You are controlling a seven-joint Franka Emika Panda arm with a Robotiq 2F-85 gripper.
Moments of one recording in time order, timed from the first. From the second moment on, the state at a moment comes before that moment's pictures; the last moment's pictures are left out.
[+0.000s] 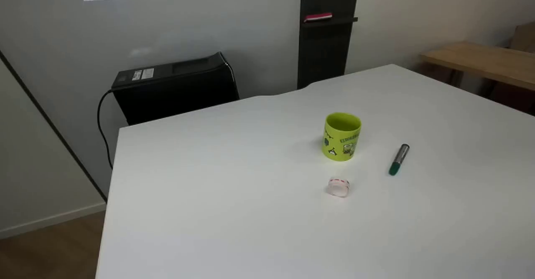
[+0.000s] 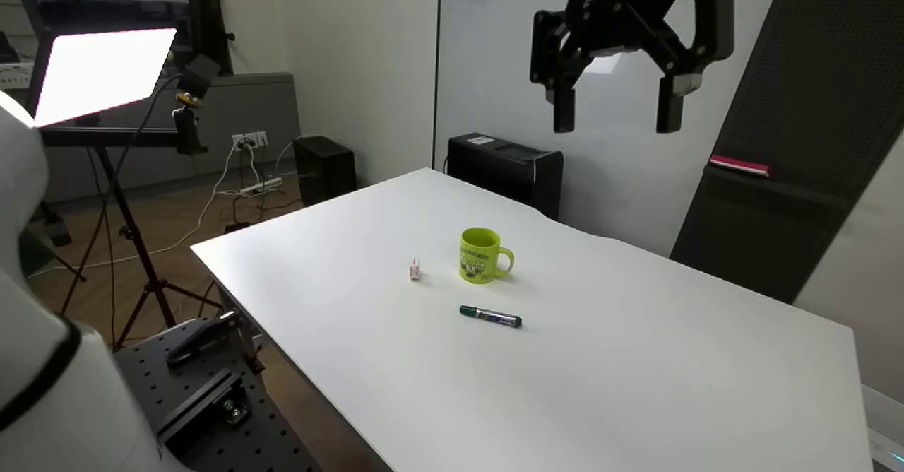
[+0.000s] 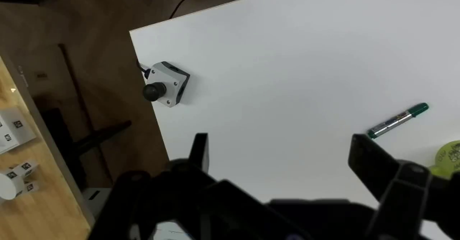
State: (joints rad) arm -0.24 -0.42 -0.08 -2.32 -0.29 1.90 0.02
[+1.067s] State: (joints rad) arm -0.27 -0.41 -0.13 -2.44 -0.11 2.20 0.40
